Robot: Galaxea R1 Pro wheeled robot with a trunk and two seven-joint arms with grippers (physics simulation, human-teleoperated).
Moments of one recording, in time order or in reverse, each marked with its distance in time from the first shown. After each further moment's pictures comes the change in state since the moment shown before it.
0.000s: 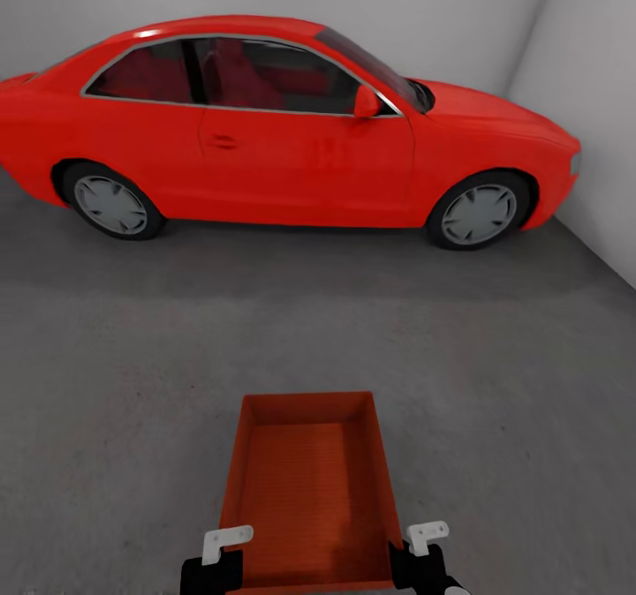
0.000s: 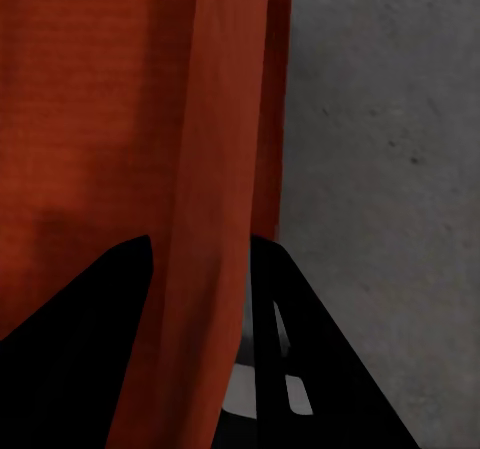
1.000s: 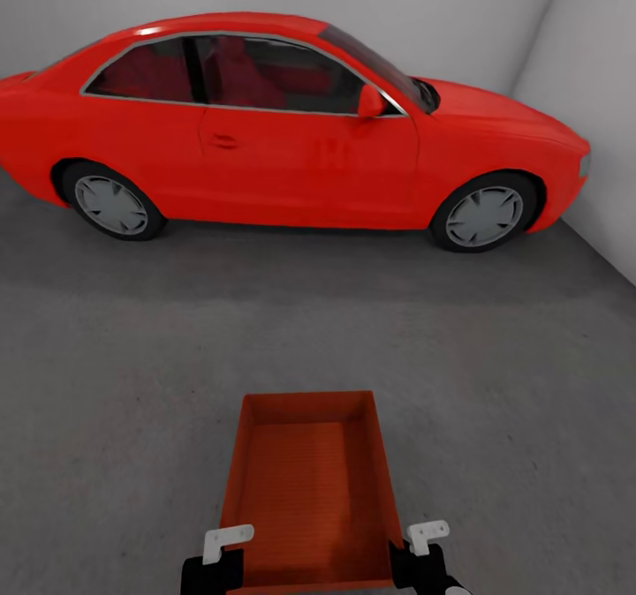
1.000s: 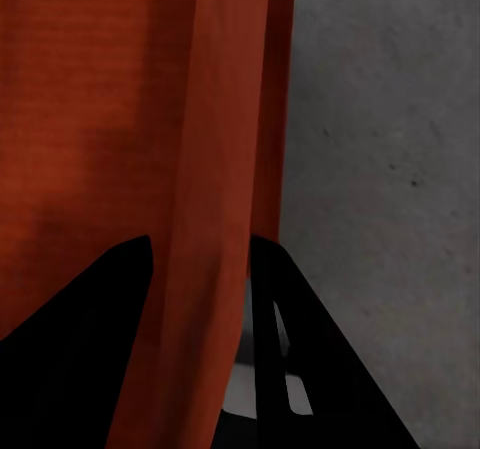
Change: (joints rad) left arm 0.000 0.000 -0.006 -0.002 0.001 -0.002 0.005; right arm 0.000 -0.002 0.000 0.000 -0.002 -0.005 0.001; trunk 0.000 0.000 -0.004
